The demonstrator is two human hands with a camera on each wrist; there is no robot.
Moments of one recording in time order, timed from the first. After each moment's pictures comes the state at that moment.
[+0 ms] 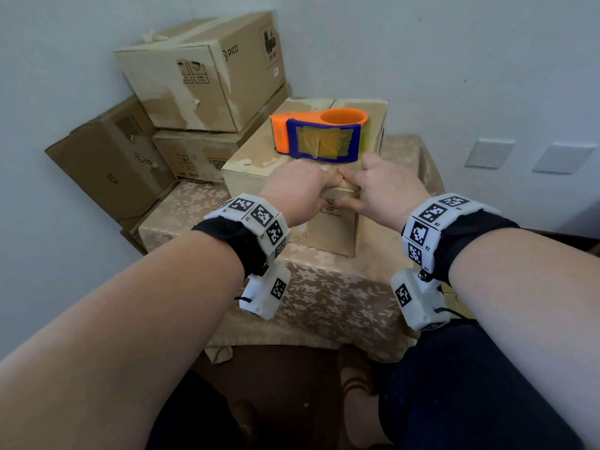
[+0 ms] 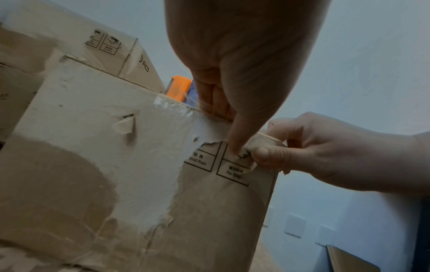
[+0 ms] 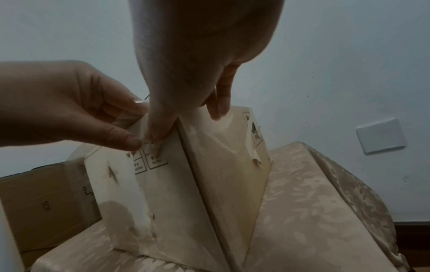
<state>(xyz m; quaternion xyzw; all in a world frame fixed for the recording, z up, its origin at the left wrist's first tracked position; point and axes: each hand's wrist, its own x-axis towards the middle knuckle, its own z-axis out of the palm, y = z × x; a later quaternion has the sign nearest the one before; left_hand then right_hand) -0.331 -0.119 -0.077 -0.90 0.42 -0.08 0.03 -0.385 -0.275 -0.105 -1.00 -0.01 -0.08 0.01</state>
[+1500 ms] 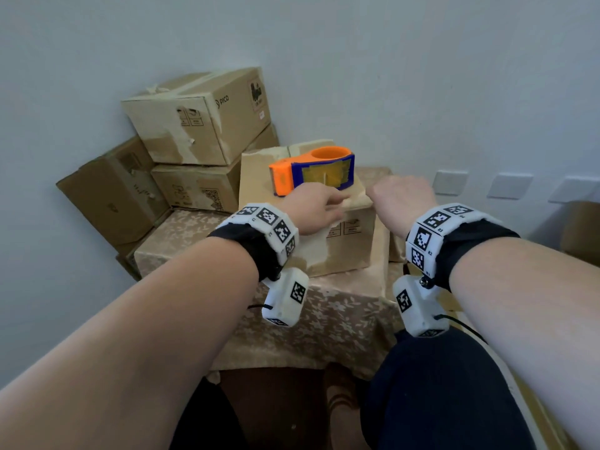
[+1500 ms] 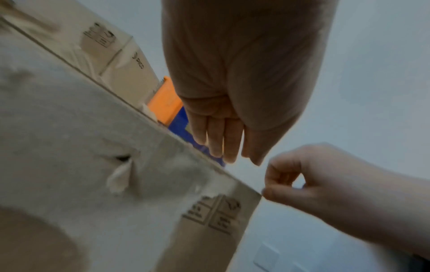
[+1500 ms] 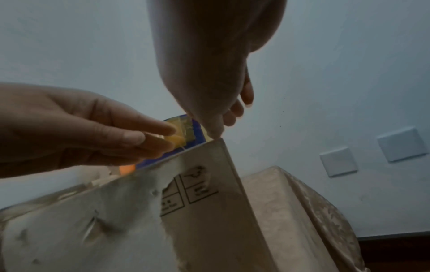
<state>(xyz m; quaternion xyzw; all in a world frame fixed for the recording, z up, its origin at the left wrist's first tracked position) -0.366 -0.149 -0.047 -0.89 0.44 0.06 -0.12 -0.444 -0.301 -0.054 -0.98 0.08 -0.05 -0.17</state>
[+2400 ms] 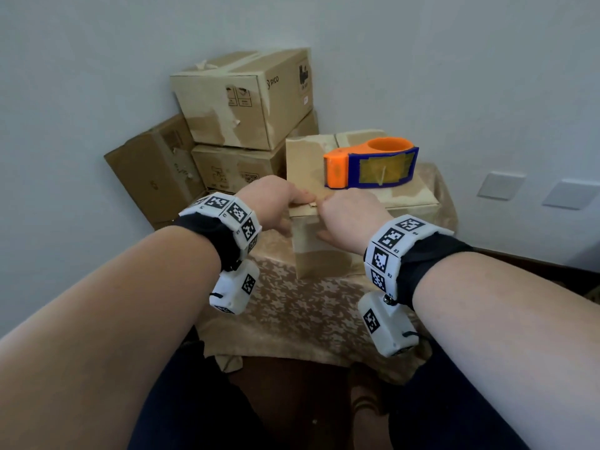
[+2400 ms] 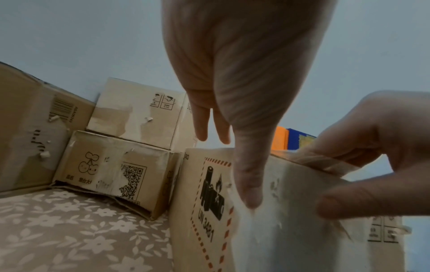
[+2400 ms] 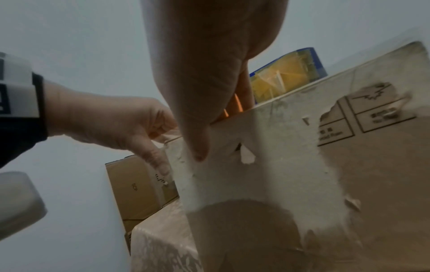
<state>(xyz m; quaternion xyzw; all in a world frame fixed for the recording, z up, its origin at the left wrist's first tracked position) -0.293 -0.031 -0.060 -0.91 0.41 0.04 0.07 -0.395 -0.169 -0.064 -0.99 -0.10 -0.07 -0.10</state>
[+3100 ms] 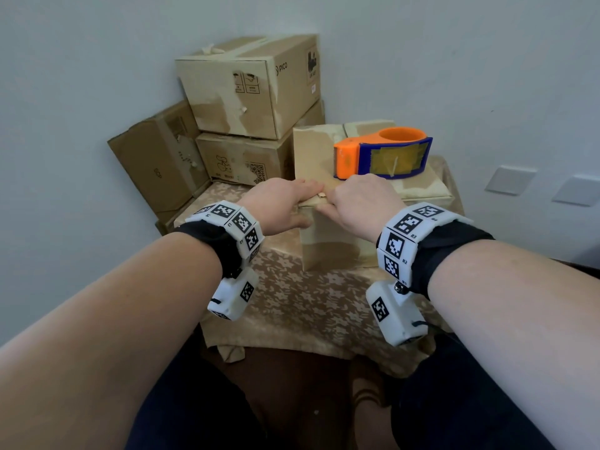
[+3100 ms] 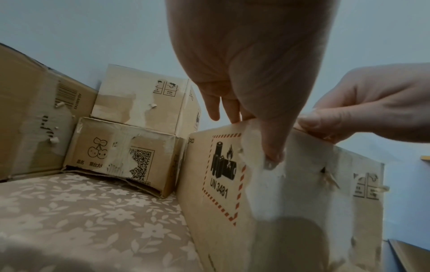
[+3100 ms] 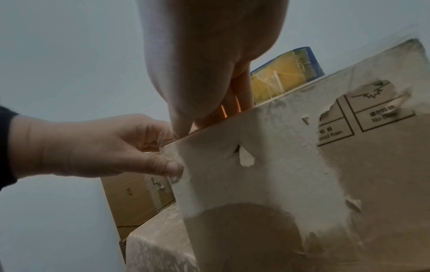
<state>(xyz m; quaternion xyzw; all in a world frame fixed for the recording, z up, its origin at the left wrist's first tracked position) -0.299 -0.017 -0.085 -0.91 0.42 0.00 -0.02 -0.389 -0.169 -0.063 -0.99 -0.05 -0.08 -0.08</state>
